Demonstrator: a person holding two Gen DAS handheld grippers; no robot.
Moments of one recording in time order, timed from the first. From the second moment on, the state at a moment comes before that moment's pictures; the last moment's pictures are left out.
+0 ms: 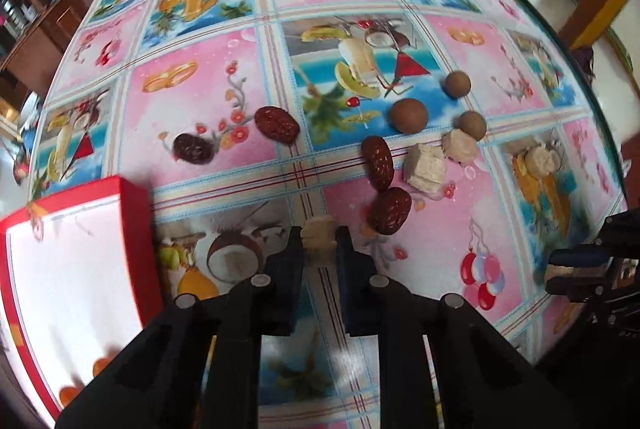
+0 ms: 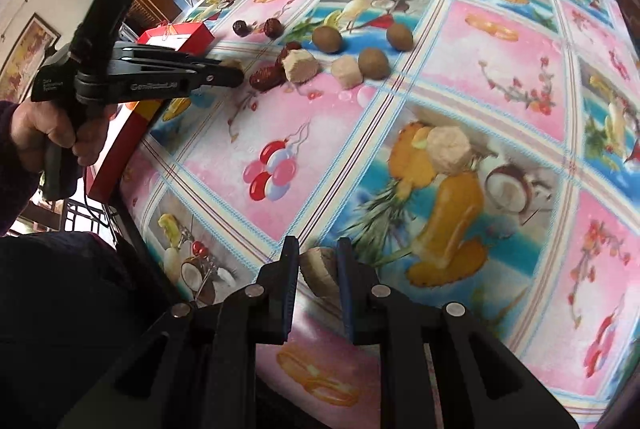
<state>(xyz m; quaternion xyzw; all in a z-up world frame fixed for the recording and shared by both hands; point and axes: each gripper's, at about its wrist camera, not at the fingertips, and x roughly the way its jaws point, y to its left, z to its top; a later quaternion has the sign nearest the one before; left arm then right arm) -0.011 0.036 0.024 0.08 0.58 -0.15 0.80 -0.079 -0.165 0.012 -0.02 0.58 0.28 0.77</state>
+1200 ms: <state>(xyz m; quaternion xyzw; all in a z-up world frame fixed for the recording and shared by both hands) -0.107 0.305 0.298 0.00 0.38 0.09 0.92 0.061 0.166 0.229 0.05 0.47 0.45 0.76</state>
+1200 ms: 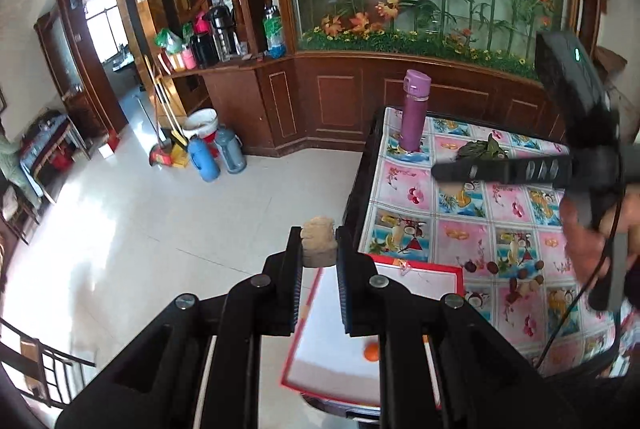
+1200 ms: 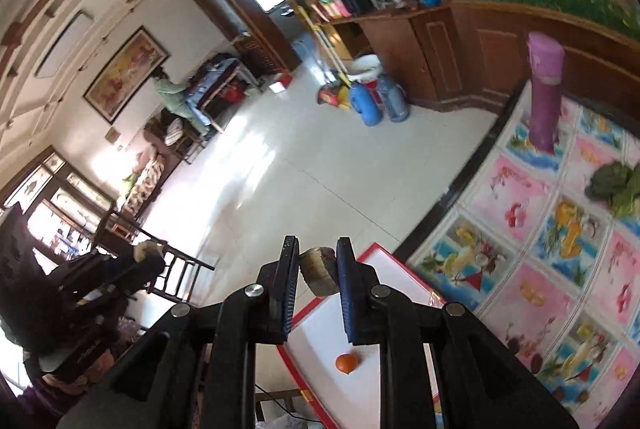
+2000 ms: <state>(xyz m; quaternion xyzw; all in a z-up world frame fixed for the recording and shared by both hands) -0.046 0.313 0.047 -0.02 0.53 0.04 0.84 0.035 0.173 0.018 -0.02 0.58 0.25 0.77</state>
